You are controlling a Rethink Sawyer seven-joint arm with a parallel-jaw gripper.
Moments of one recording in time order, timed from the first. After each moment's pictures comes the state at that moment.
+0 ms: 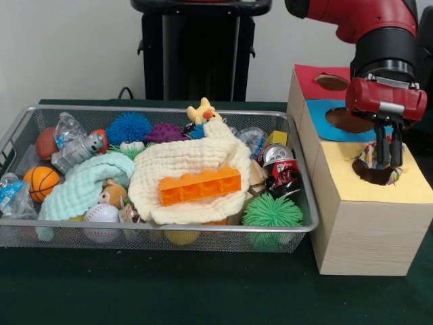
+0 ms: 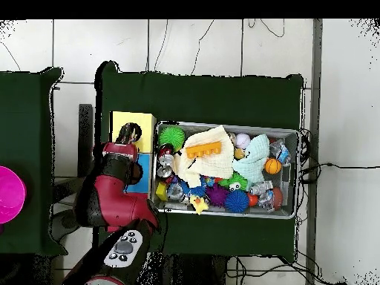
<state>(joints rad) 0.38 -0.41 -0.26 1.79 0.39 -0.74 1.71</state>
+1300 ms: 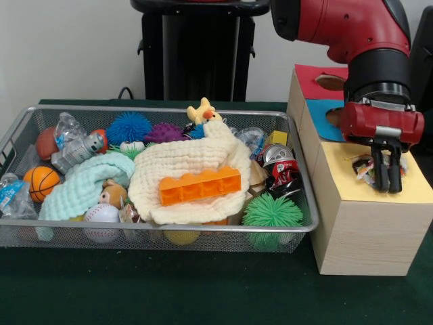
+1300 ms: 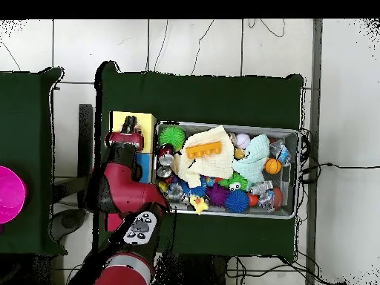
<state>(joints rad) 0.29 -0.37 -0.21 1.70 0.31 -0.74 1.71</state>
